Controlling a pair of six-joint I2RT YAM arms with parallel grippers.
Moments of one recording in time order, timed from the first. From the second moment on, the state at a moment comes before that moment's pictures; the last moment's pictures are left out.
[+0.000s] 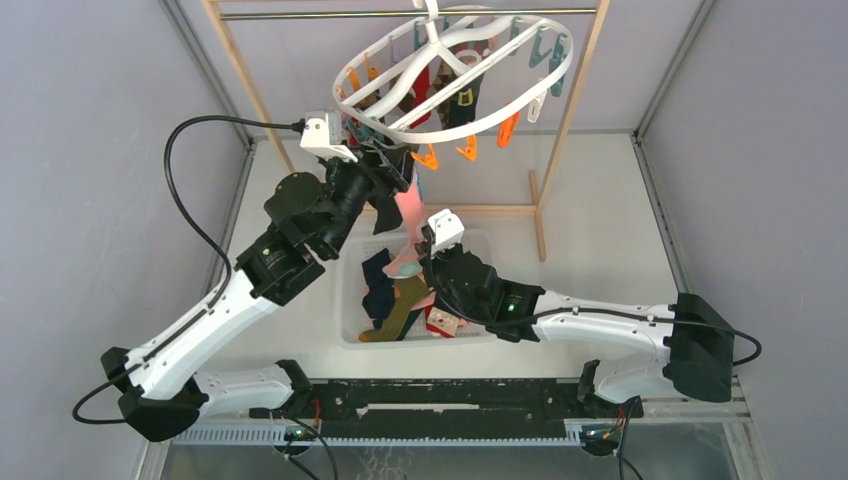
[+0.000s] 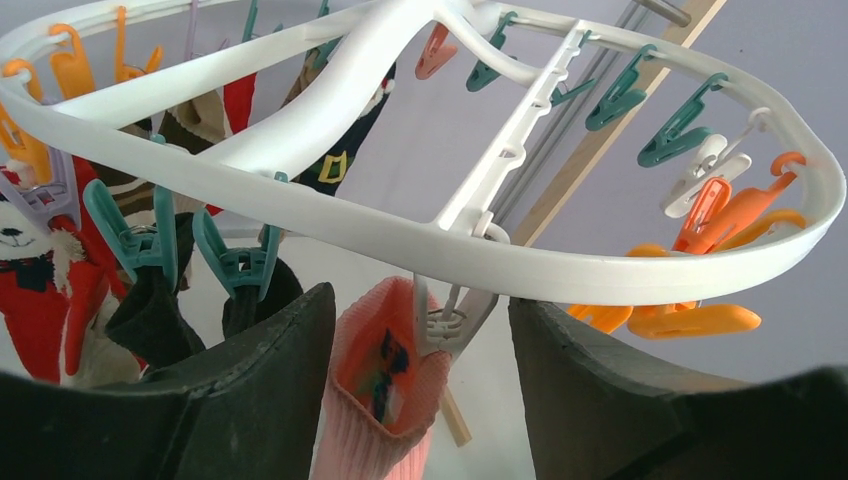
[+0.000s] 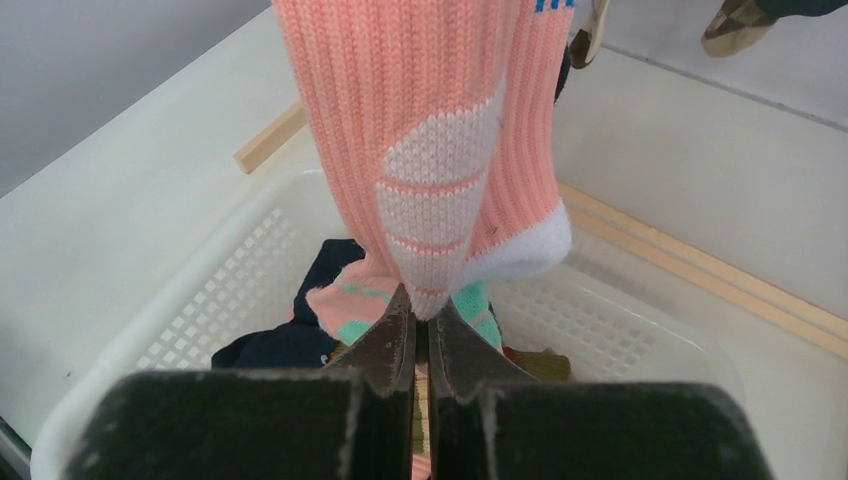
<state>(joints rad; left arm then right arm) -0.88 1.10 1.33 -0.05 -0.47 -0.36 1.19 1.32 0.88 0.22 0.60 0.13</state>
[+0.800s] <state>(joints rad) -0.89 1.15 1.33 -0.07 -0.55 -0.35 1.19 1.34 0.88 0.22 0.60 0.13</state>
